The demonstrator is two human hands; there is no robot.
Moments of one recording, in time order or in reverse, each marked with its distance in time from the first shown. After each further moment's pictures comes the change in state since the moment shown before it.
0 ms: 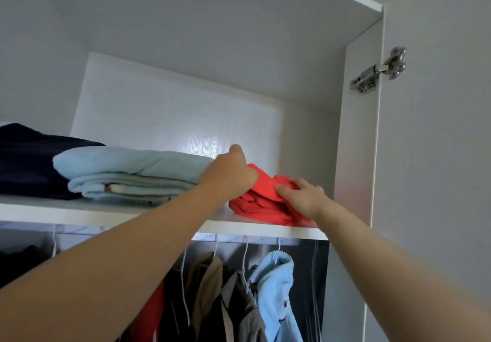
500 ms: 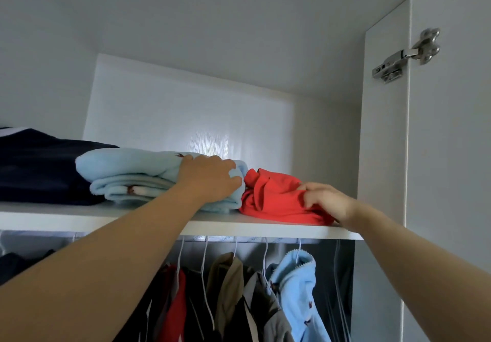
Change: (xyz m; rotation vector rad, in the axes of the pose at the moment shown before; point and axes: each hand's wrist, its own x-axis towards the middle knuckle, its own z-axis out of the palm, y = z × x) left_hand 0.030 -0.073 -0.022 0.716 -0.032 0.226; right_hand 0.007 0.008 0.007 0.359 -0.274 -0.145
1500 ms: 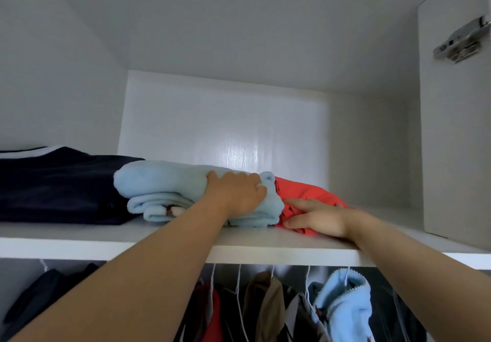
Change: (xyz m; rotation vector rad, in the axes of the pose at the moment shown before) left_hand 0.037 -0.023 0.033 -0.075 -0.181 -0.039; right_hand 0.071 -0.012 0.061 -0.610 -0.252 -0.072
